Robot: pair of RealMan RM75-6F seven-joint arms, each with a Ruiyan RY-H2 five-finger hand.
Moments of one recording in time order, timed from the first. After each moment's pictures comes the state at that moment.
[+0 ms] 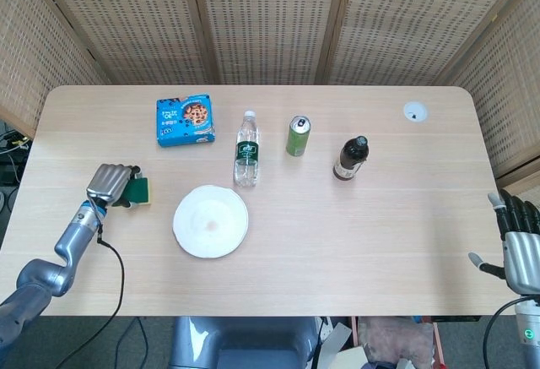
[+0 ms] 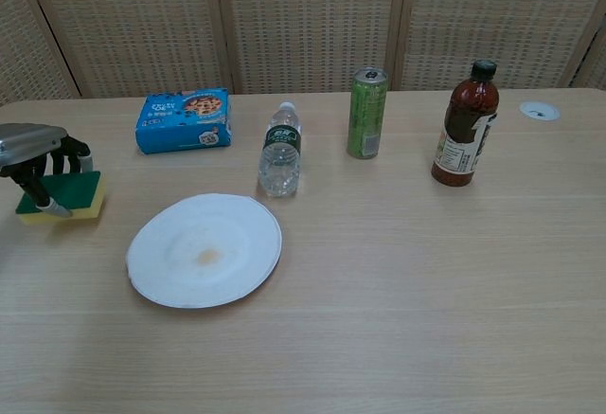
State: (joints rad) left arm -0.69 -1.74 -0.05 -0.51 1.47 0.81 -0.35; right arm 0.08 -1.14 0.13 -1.54 -1.42 1.48 -0.04
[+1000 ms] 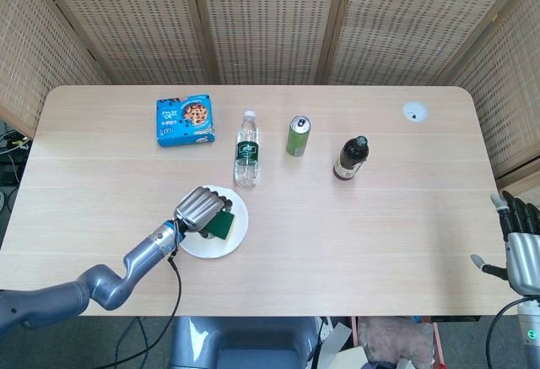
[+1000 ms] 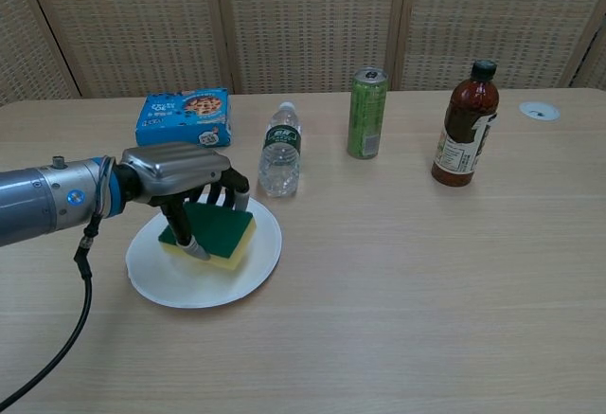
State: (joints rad) left arm -0.85 -1.67 -0.09 -1.18 1.38 0.75 0.16; right arm 0.08 -1.13 0.12 -1.53 -1.40 1.46 -0.02
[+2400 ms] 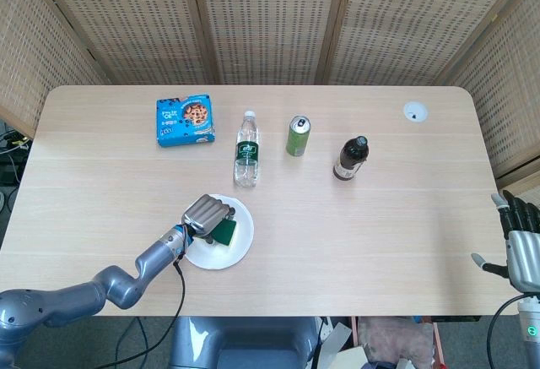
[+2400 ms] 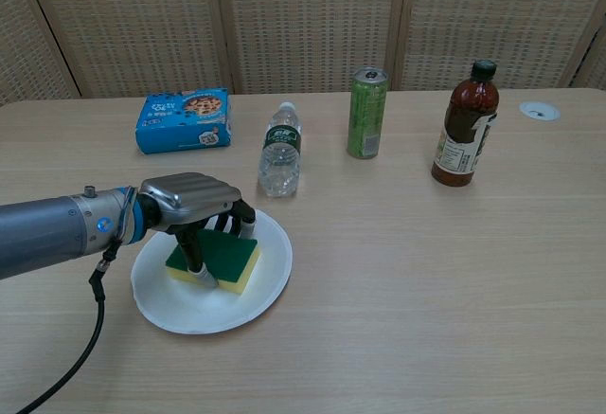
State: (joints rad) left arm -0.87 -1.77 -0.06 -1.05 1.32 0.67 0.16; right arm 0.09 -1.13 0.13 -1.52 -1.37 1.43 -0.01
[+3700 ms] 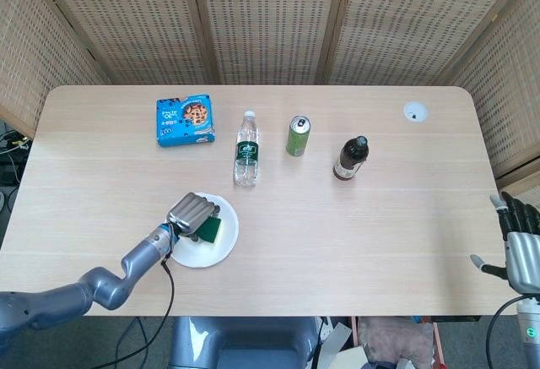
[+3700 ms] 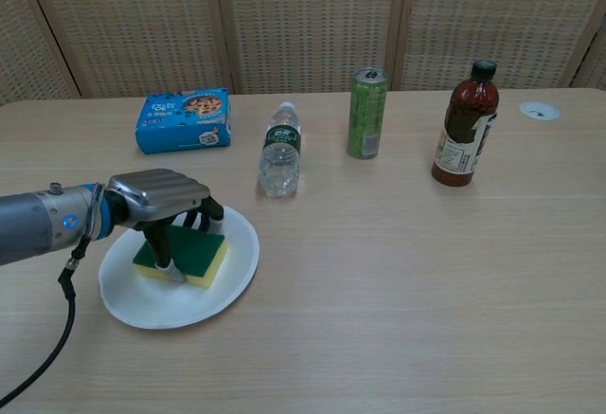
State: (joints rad) left arm -0.83 -1.71 -0.04 -1.05 1.30 0.68 0.19; right arm 0.09 -1.13 0.12 -1.53 -1.38 1.44 -0.02
